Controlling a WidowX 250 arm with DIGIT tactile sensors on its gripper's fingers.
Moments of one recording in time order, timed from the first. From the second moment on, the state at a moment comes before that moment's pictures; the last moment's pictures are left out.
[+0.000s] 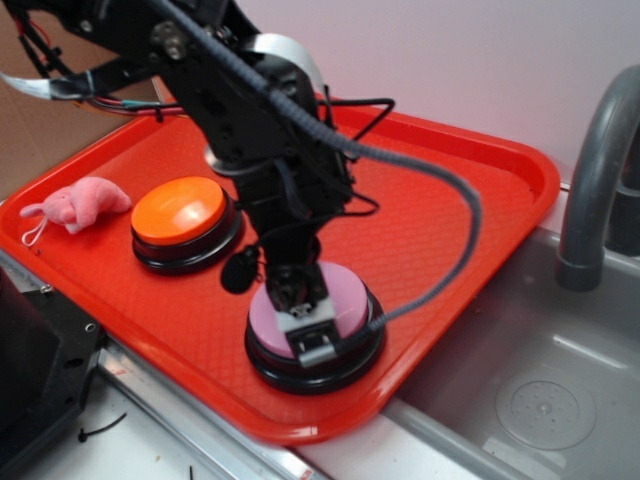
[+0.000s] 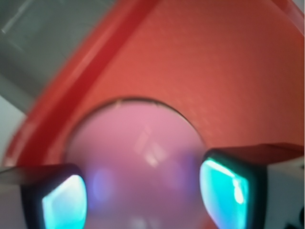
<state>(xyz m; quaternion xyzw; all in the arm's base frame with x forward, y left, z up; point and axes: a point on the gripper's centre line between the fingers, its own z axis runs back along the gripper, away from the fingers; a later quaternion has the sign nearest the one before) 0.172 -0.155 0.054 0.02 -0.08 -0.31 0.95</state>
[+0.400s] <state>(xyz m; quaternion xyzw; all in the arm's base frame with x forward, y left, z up) 0.181 -0.145 0.076 0.03 -0.01 -0.30 0.95</state>
